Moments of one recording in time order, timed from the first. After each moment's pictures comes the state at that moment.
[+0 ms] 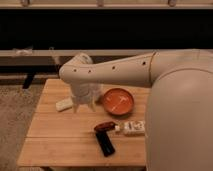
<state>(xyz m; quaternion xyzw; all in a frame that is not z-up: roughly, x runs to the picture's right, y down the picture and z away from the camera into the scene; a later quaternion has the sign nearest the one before) -0.104 0.102 0.703 -0.26 0.23 0.64 0.68</state>
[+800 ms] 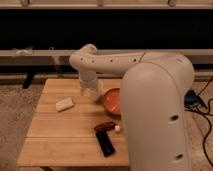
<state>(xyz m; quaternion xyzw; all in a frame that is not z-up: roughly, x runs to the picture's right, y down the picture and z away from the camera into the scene) -0.082 0.012 0.818 -0.22 0.21 0.66 0.69</state>
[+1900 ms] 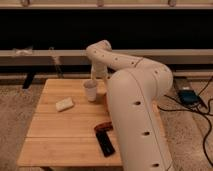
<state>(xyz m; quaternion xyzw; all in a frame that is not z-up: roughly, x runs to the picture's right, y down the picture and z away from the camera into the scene) -0.029 -0.038 0.916 -0.21 0.20 0.72 0.63</state>
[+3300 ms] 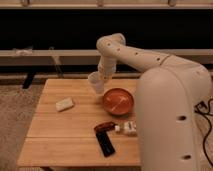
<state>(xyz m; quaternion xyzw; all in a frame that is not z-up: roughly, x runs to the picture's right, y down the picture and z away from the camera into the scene) 0.010 -0.053 0.811 -0.23 0.16 0.74 0.61</state>
